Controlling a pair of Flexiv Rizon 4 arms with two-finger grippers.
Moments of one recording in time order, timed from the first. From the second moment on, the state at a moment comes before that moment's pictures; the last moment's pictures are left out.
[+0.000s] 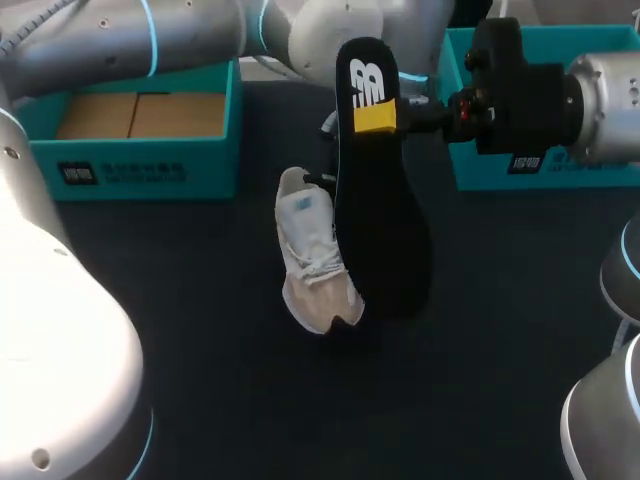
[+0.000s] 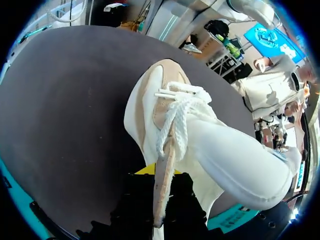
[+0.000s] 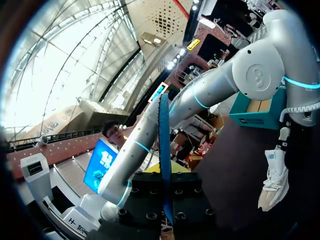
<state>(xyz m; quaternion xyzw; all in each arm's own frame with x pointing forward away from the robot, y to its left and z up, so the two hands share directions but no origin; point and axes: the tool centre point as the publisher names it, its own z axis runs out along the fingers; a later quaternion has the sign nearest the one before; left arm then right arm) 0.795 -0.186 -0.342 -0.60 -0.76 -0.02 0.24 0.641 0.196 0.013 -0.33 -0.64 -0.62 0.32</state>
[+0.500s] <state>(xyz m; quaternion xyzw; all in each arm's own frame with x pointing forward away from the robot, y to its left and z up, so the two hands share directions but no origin) 0.766 -0.191 -0.357 -0.64 -0.73 -0.08 0.23 0.641 0.196 0.013 -0.33 -0.64 -0.62 0.32</state>
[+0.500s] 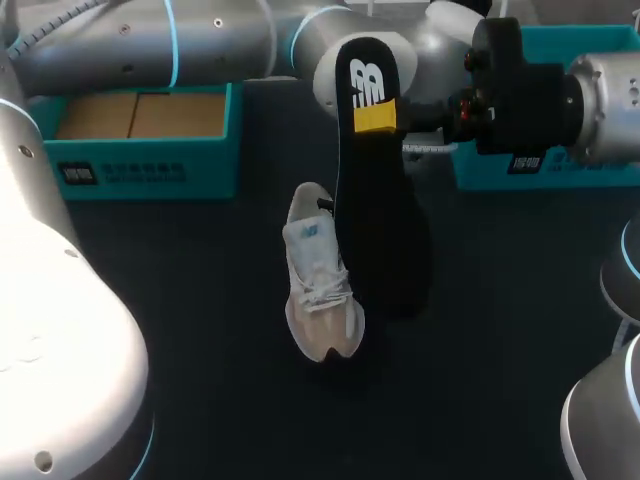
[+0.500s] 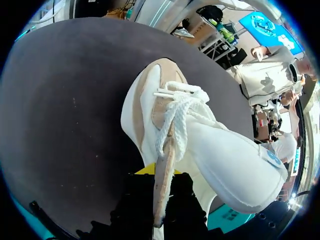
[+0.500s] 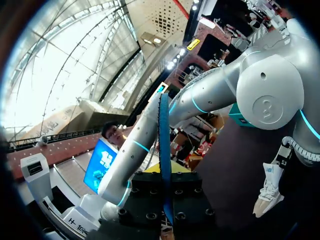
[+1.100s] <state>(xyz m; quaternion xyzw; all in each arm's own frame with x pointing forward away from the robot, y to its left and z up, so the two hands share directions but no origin) 0.760 -0.204 -0.378 -0.66 -0.70 -0.07 0.26 0.641 0.196 0.013 -0.33 -0.64 -0.62 0.32</state>
